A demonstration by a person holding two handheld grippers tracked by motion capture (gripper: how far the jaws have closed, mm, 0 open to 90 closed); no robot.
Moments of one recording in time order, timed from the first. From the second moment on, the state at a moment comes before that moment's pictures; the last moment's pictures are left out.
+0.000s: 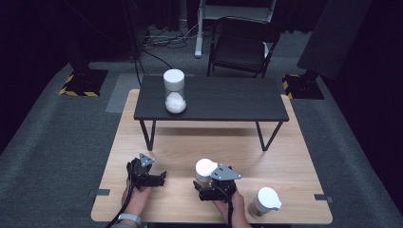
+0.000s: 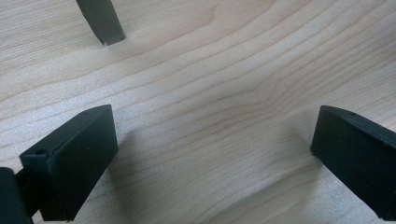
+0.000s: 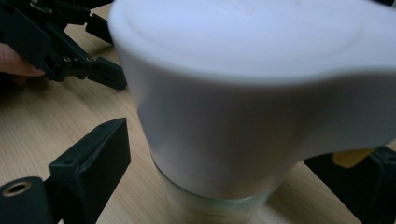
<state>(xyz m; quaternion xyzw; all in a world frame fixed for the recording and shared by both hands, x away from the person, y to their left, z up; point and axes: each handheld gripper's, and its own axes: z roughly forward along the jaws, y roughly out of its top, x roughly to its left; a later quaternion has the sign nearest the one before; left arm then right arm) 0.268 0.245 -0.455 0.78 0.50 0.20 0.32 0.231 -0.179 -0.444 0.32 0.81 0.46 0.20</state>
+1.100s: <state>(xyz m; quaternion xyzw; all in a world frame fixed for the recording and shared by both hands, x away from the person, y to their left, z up) 0.268 0.246 -0.455 0.78 0.50 0.19 0.32 0.236 -0.175 -0.465 0.32 0.81 0.45 0.20</state>
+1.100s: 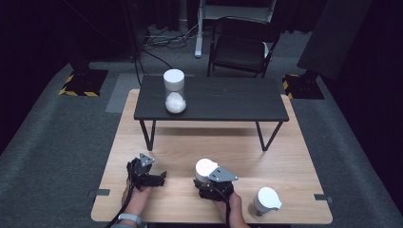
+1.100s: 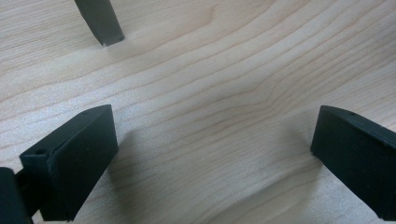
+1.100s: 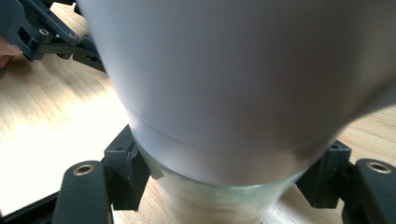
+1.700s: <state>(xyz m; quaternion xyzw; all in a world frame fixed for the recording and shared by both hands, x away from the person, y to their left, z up) 0.268 0.246 -0.455 0.78 0.50 0.19 0.32 0.235 -0.178 -0.461 0.33 0.81 0.45 0.19</state>
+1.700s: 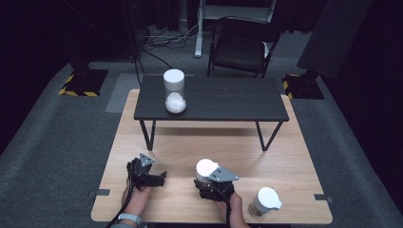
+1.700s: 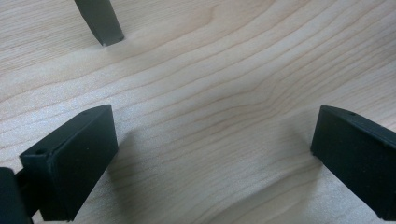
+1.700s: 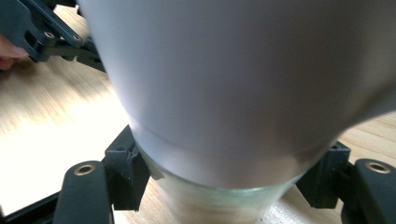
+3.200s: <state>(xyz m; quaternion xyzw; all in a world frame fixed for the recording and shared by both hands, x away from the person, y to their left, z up) 0.271 0.248 -0.455 0.78 0.50 0.19 0.32 0.235 -0.189 -0.356 0.32 0.80 0.46 0.21</state>
